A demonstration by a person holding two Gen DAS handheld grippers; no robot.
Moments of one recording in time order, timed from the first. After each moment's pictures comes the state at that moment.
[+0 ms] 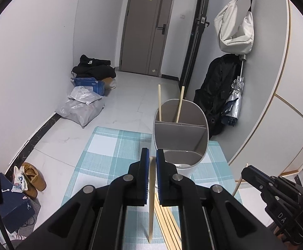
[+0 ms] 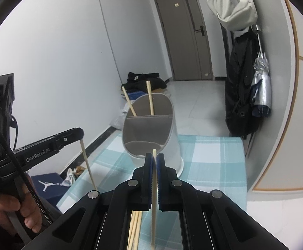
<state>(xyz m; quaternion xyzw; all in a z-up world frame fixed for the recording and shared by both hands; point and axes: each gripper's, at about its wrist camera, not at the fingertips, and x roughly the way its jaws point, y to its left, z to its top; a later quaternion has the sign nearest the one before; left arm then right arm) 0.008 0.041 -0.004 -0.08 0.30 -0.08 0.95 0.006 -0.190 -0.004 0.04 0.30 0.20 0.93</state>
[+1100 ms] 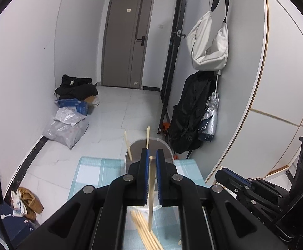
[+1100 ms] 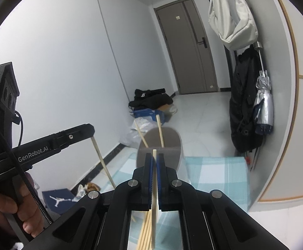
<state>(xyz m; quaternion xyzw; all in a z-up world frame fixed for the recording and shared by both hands) 0.013 0.014 0.073 -0.05 0.26 -0.13 0.95 0.011 -0.198 0.049 0.07 0.25 0.22 0.94</state>
